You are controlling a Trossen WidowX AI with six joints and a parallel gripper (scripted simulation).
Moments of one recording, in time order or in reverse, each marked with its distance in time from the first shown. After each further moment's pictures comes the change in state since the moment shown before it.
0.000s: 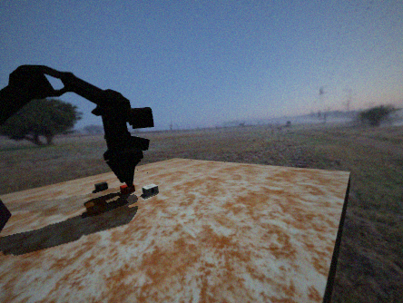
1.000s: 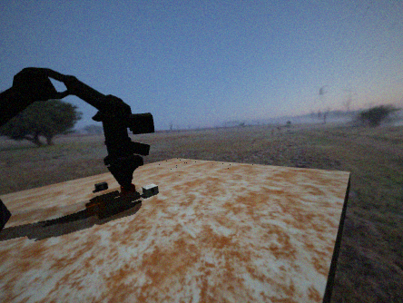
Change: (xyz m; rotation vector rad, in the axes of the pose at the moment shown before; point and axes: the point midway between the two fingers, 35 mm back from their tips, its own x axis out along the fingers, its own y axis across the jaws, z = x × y) arm 0.016 0.000 -0.002 0.006 0.007 0.005
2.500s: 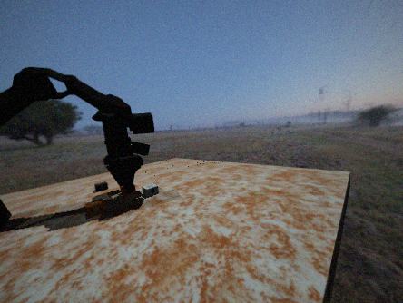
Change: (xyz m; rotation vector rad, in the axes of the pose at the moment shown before) arm -0.001 0.000 -0.001 0.006 0.005 0.003
